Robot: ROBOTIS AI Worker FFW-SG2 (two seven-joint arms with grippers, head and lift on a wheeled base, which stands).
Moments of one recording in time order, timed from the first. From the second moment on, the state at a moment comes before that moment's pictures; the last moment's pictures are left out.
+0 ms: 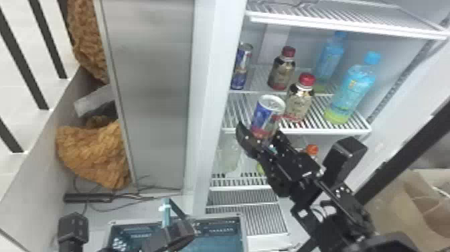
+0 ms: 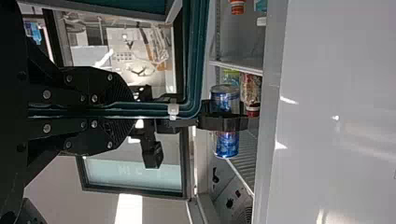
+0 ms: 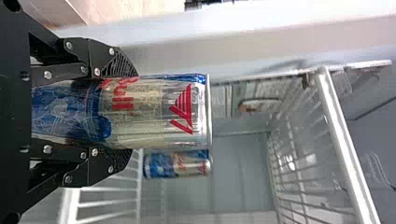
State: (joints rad) left arm 0.27 0.11 0.13 -1.71 1.23 1.32 -0.79; right arm 0.40 -0.15 0.00 -2.21 -0.23 0.26 0.28
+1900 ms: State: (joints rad) left arm 0.26 0.11 0.13 -1.71 1.23 1.32 -0.78; right arm 0.68 -0.19 -0.04 -2.46 -0.35 0.83 0.61
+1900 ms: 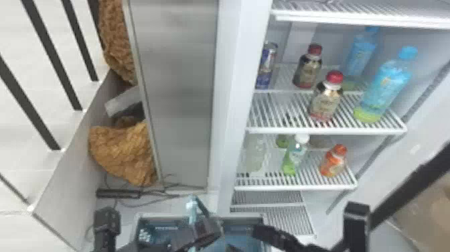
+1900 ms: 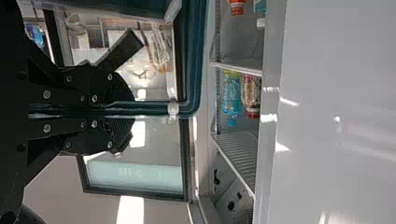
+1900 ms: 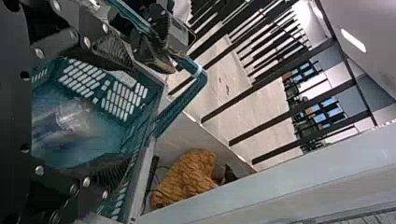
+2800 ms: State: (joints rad) left arm 0.27 0.11 0.14 -1.71 1.23 1.32 -0.78; right arm 0.65 -0.12 -0.17 -2.47 -0.30 0.57 0.50
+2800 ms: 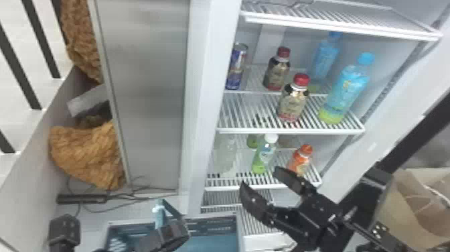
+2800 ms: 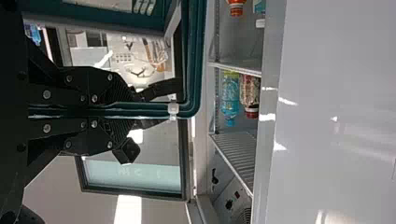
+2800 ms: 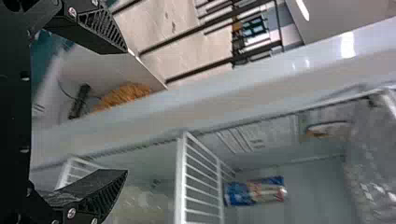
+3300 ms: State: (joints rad) left arm 0.27 0.11 0.13 -1.71 1.23 1.32 -0.78; right arm 0.54 -0.10 -0.15 -2.35 -0.28 0.39 0.37
